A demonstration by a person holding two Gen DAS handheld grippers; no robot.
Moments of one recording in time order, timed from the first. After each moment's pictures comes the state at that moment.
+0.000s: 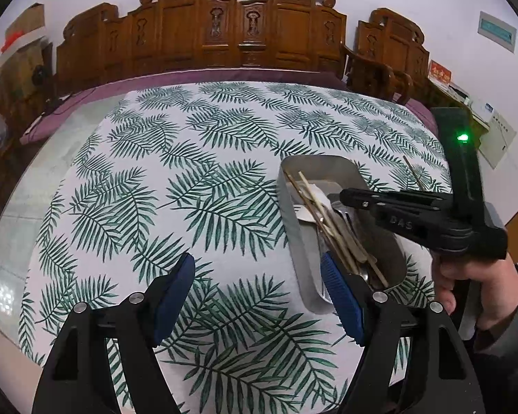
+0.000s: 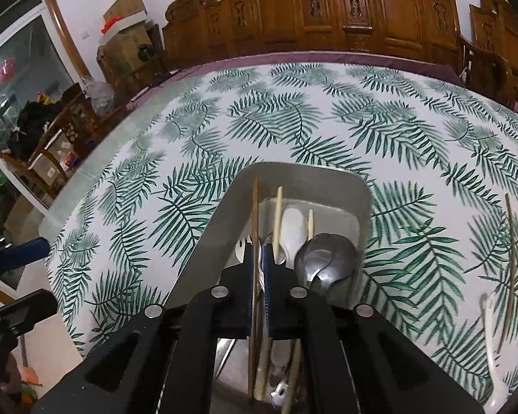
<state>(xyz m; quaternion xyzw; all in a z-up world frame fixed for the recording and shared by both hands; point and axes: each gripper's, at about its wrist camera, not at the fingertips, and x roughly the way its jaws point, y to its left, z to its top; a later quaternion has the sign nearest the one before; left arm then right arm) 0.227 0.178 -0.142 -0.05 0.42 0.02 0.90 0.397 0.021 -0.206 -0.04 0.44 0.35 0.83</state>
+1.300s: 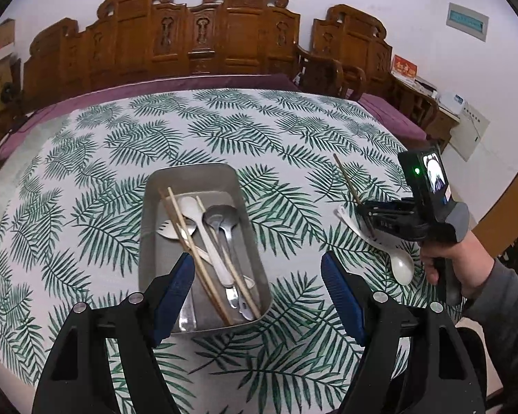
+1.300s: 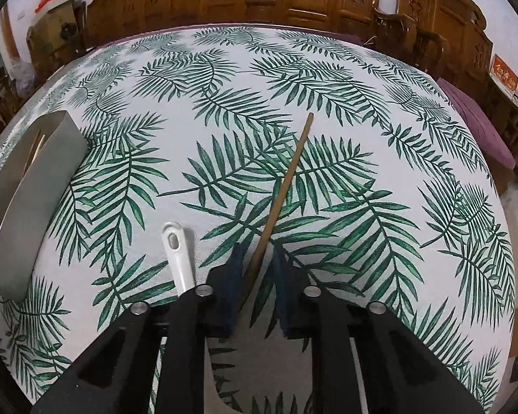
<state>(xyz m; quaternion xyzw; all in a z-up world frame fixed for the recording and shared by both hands) 0.258 0.036 -0.144 -0.05 0.41 -0.03 0.91 0.476 -0.186 -0.271 -0.12 0.48 0.19 0.85</state>
